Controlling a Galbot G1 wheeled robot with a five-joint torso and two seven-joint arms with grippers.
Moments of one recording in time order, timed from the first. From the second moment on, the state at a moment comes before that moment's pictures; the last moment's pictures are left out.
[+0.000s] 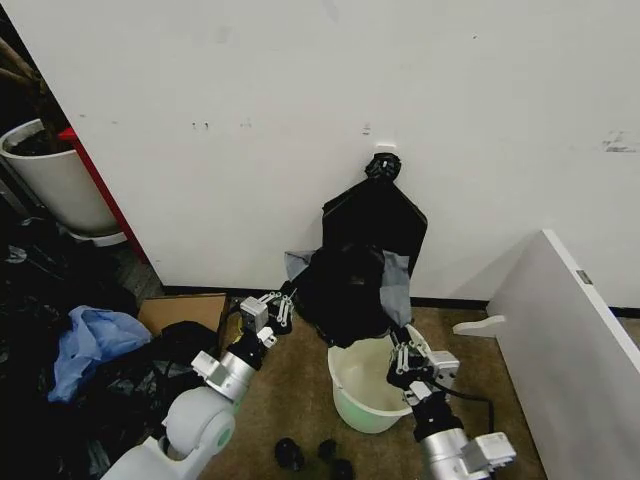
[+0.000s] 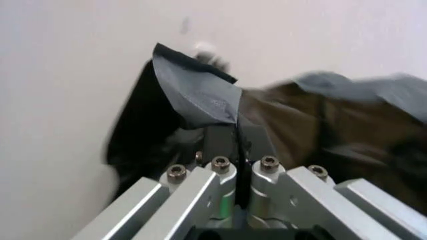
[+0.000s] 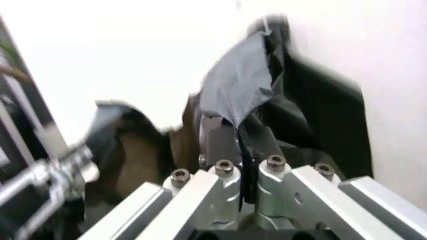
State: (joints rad) left arm 1.29 -1.00 -0.14 -2.06 -0.56 -0.32 0.11; right arm -1.73 1.15 0.19 2.38 0.30 0.23 0.25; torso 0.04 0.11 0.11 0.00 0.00
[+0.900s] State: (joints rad) left arm 1.17 -1.15 -0.04 -1.90 -0.87 -0.28 0.38; right arm -1.65 1.15 0.32 2.34 0.42 0.15 0.31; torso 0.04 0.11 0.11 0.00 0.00
